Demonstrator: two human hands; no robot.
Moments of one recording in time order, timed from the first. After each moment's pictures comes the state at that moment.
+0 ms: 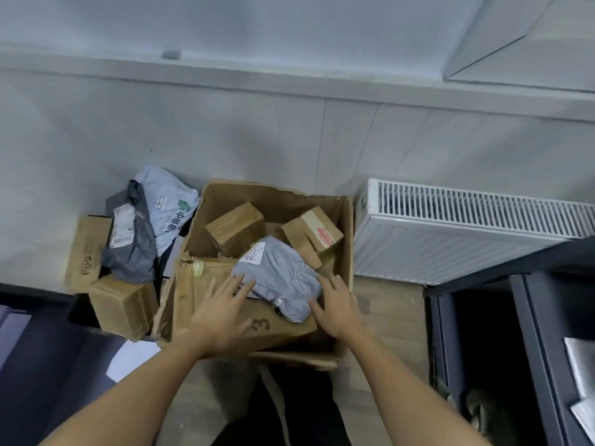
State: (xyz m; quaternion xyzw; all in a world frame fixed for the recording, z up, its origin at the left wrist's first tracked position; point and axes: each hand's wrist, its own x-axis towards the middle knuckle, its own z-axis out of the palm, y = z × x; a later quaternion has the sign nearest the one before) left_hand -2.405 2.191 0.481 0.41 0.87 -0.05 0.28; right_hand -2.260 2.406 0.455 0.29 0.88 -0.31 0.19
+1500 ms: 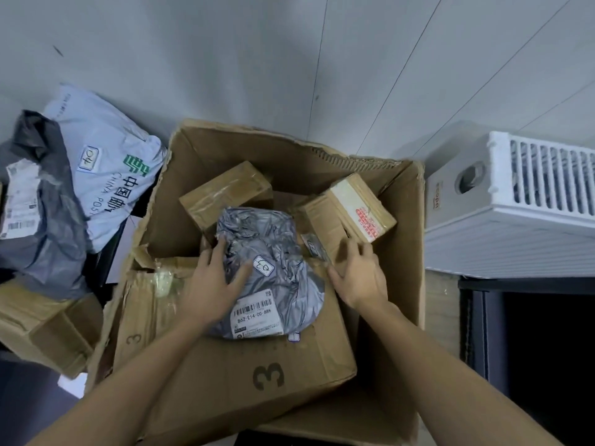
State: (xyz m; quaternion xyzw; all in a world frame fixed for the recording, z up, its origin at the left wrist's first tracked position) left_hand -2.512 2.222 0.311 0.15 0.92 0.20 0.29; right_hand -2.381 2.446 0.284 0.38 0.87 -0.26 0.18
